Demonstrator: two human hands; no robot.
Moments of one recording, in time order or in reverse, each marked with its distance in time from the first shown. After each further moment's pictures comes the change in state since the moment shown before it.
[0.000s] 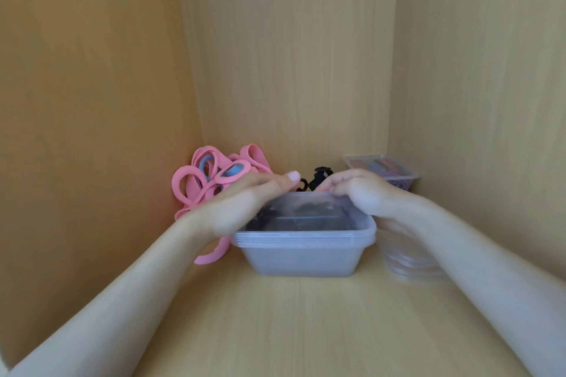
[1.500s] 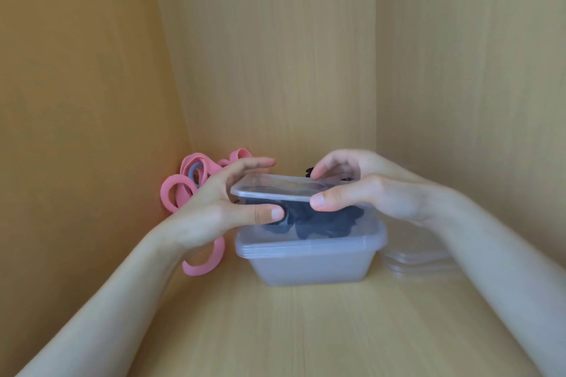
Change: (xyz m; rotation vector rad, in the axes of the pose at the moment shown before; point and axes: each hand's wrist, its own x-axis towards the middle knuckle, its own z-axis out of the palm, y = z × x) left_hand -0.025 0.008 -0.009 -0.176 0.102 0.153; right_hand -0.046 -0.025 -0.018 -0.018 -0.055 -0.190
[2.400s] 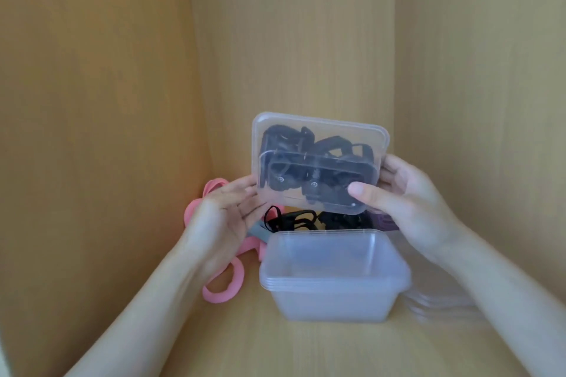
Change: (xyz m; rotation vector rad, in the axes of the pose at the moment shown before) left_hand 0.012 -0.012 -0.017 -0.723 0.279 0.045; right_hand 0.012 0.009 0.001 0.338 0.299 -0.367
